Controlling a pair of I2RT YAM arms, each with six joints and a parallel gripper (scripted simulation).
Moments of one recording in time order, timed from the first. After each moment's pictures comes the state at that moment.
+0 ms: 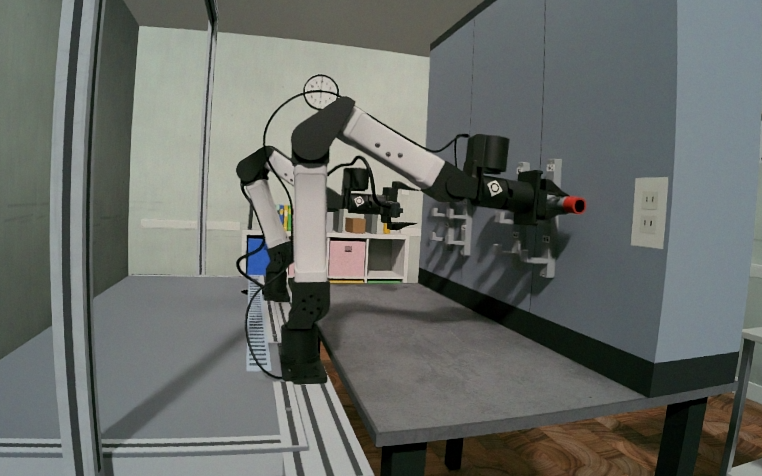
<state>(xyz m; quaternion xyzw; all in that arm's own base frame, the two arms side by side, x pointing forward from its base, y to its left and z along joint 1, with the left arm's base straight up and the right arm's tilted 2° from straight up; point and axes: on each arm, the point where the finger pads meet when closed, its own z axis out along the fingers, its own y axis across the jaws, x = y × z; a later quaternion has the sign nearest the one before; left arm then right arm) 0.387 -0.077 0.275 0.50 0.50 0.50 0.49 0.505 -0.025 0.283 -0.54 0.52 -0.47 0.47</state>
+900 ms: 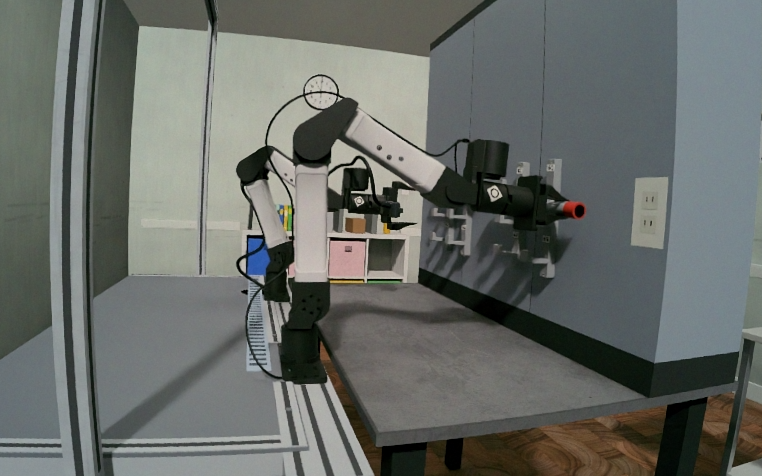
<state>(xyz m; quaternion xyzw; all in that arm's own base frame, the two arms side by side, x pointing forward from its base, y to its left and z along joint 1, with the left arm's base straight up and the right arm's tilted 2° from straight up) 0.387 -0.077 0.275 0.50 0.50 0.50 0.49 0.504 -0.025 0.274 -0.54 0.52 -0.47 0.47</state>
